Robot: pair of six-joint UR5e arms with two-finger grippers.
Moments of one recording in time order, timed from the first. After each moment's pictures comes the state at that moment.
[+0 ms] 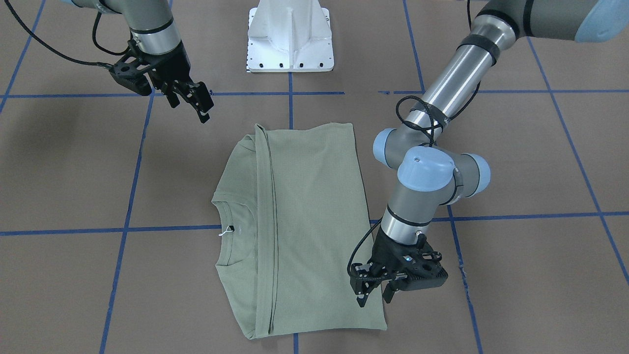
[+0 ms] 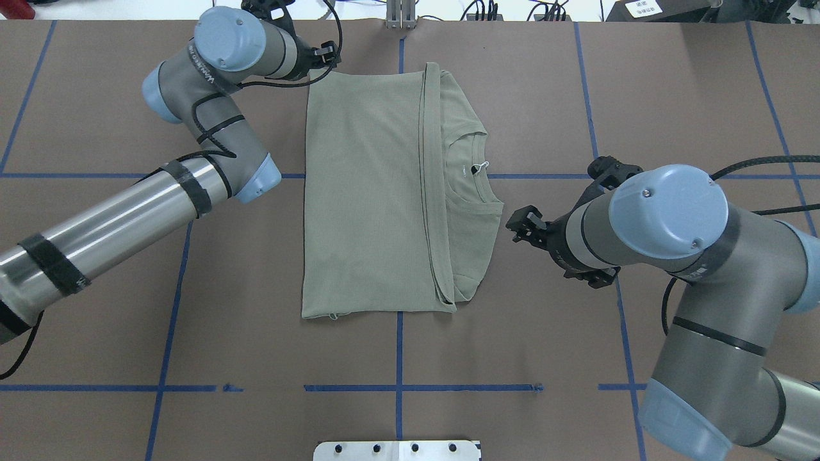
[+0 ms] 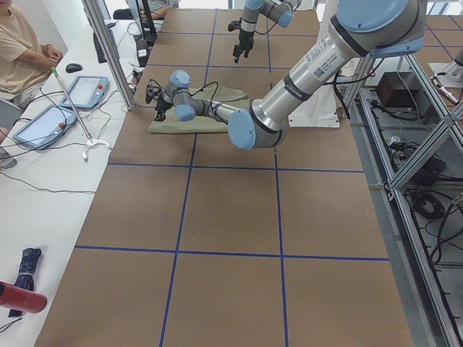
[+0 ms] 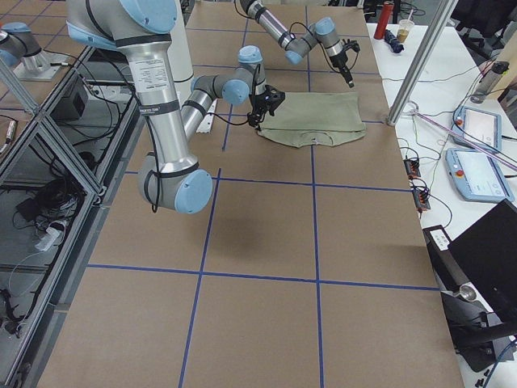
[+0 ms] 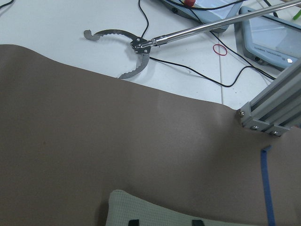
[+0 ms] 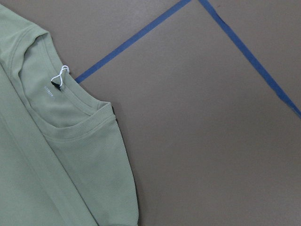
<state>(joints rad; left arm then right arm) -0.83 -2.43 -0.98 -2.45 -1.74 -1.29 0.52 -1.24 2.11 -1.62 1.76 1.82</state>
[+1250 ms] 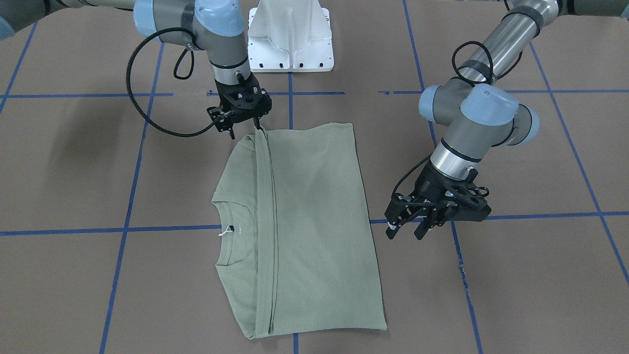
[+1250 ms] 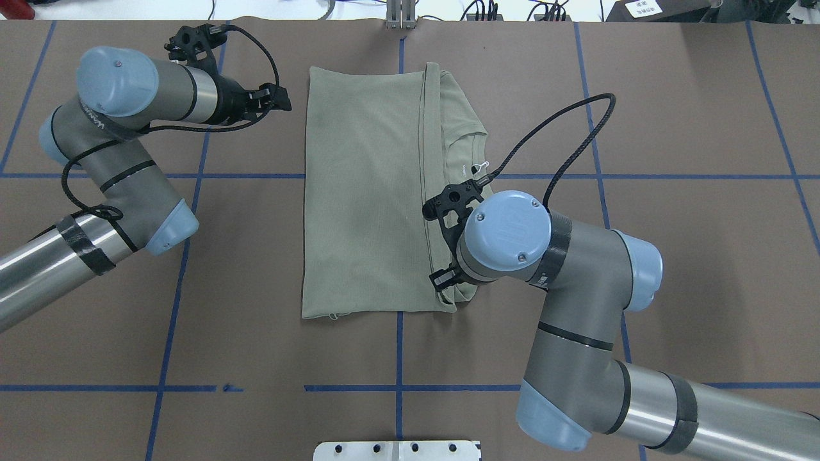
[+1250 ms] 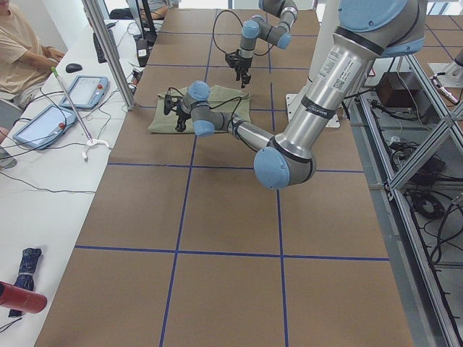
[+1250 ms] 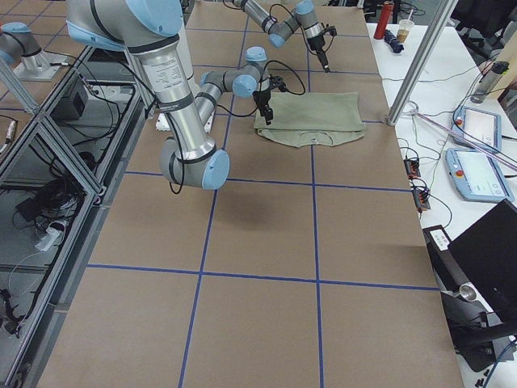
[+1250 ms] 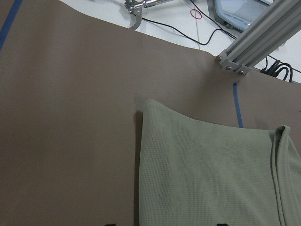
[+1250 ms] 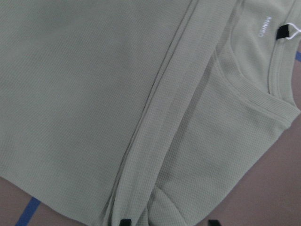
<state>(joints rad) -0.83 -2.12 -1.37 -2.41 -1.84 -1.30 0.41 -1.00 1.83 -1.64 1.70 0.77</state>
